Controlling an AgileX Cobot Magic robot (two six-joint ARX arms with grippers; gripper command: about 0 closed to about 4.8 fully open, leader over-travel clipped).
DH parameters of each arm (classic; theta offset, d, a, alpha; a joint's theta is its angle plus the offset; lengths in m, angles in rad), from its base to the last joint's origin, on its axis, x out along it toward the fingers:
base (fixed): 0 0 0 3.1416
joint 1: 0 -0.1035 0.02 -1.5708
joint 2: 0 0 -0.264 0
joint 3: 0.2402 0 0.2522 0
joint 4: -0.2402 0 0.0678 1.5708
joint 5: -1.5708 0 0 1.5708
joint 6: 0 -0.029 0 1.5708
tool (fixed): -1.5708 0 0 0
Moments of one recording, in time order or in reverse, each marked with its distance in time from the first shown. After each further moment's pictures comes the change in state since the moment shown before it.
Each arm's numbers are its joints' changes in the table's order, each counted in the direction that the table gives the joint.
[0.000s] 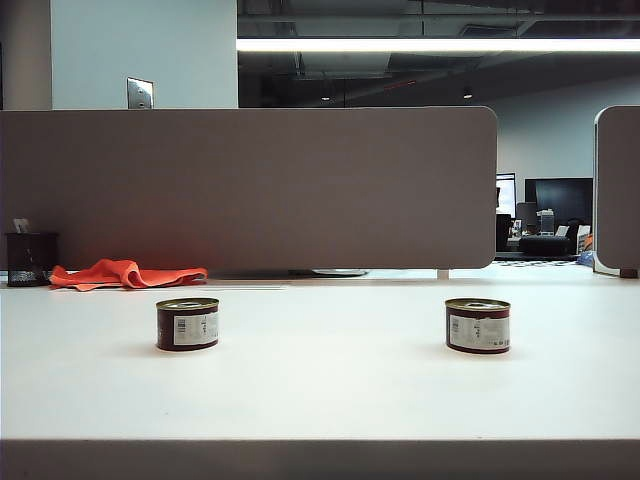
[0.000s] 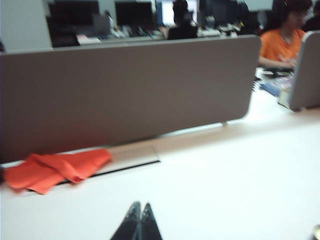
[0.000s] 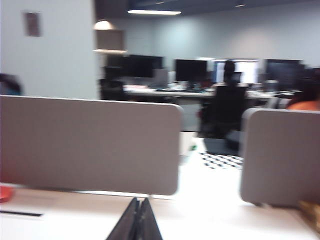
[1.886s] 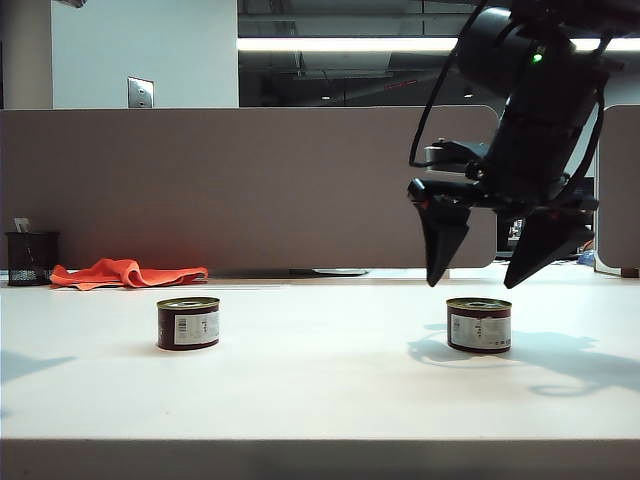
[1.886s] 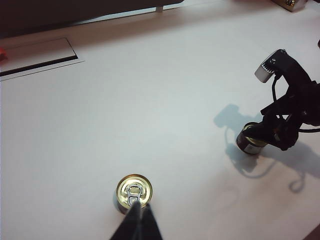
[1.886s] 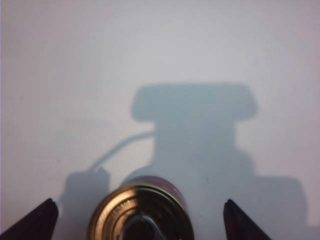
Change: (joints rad) left arm 0.209 -0.311 0.127 -0.264 0.031 0.015; right arm -0.467 -1.137 0.233 -0.315 0.157 -0.159
